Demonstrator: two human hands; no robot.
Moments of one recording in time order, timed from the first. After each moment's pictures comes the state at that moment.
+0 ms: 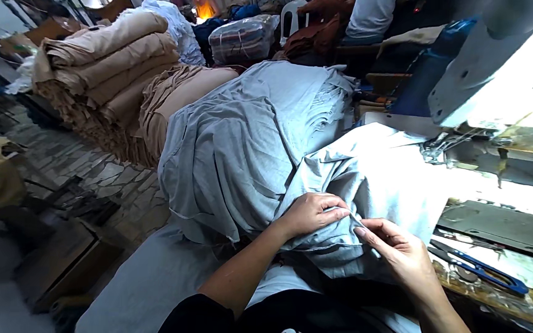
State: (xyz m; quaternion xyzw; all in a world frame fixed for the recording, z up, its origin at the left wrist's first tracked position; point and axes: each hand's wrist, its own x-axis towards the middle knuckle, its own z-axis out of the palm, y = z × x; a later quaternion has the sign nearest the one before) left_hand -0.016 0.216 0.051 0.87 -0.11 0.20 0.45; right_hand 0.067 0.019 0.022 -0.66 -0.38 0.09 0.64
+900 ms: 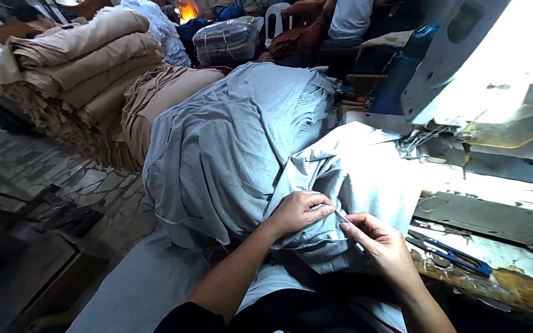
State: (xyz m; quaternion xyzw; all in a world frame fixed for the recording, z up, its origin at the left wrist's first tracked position) left_hand -0.016 0.215 0.050 0.87 -0.10 0.20 0.44; right_hand 0.068 0.017 0.022 -0.66 -0.39 0.08 0.63
